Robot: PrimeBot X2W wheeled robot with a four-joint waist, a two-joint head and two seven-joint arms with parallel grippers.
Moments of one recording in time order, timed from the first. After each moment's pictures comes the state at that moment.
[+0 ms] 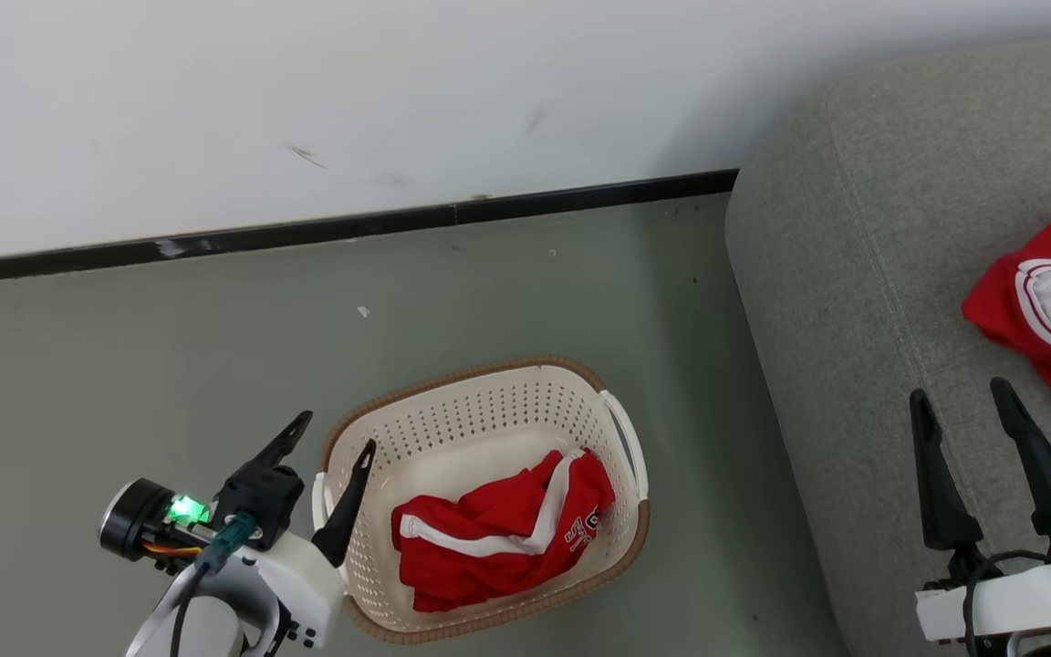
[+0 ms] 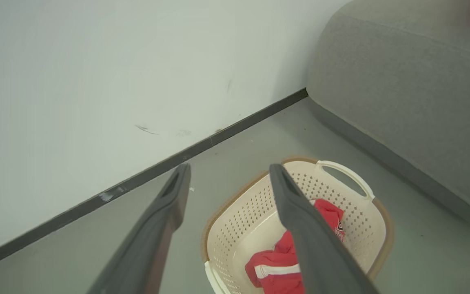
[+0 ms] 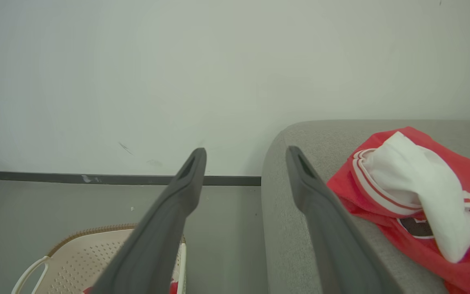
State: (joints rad) left arm -0.29 0.25 -0.44 0.29 -0.27 0.03 -0.15; right arm 0.08 -0.04 -0.15 -0.16 -0.01 0.12 -0.25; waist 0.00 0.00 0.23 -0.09
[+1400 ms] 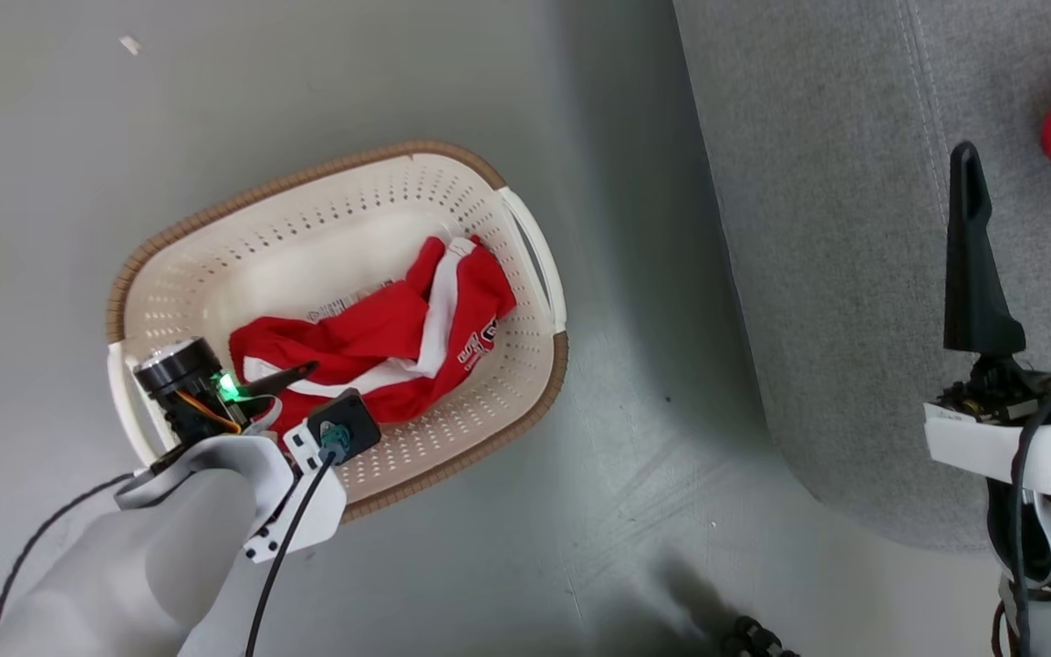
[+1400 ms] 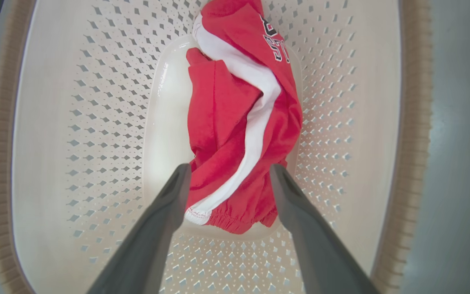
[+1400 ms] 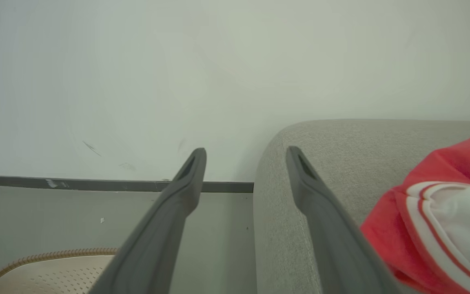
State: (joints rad) left arm -0.75 0.26 -0.83 0.76 0.09 -0.12 0.00; right arm -0.24 -0.04 -0.09 -0.33 0.08 0.12 -0.26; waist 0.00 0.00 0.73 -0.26
